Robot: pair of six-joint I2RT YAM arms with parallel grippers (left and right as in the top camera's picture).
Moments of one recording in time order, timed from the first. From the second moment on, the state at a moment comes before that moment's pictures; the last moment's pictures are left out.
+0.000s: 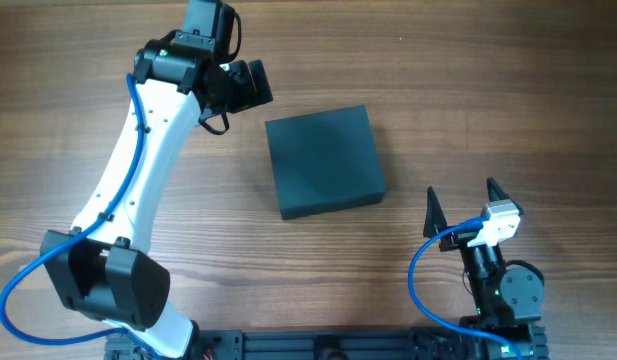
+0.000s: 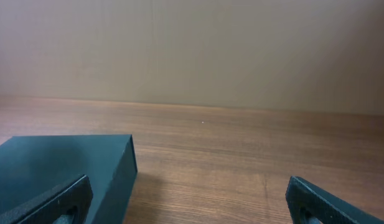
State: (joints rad) left arm -0.25 1.78 1.72 -1.11 0.00 -0.52; right arm 0.07 0.02 0.01 0.00 -0.08 0.01
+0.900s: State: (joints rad) left arm -0.02 0.73 1.47 -0.68 -0.37 -0.52; right arm 0.07 0.02 0.01 0.00 -0.08 0.01
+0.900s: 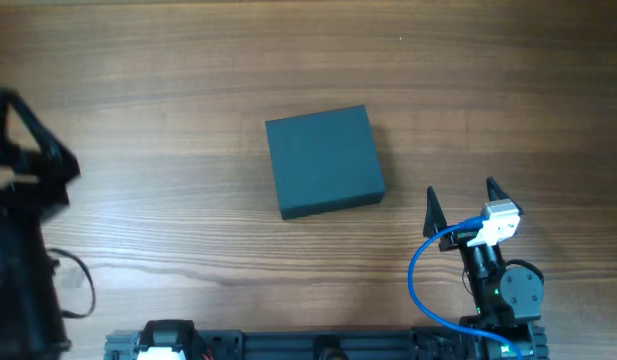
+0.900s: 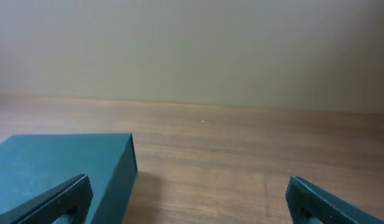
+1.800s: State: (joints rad) left arm 0.03 0.07 0.17 -0.12 -0.05 -0.65; right arm 0.07 0.02 0.01 0.00 -0.08 0.01
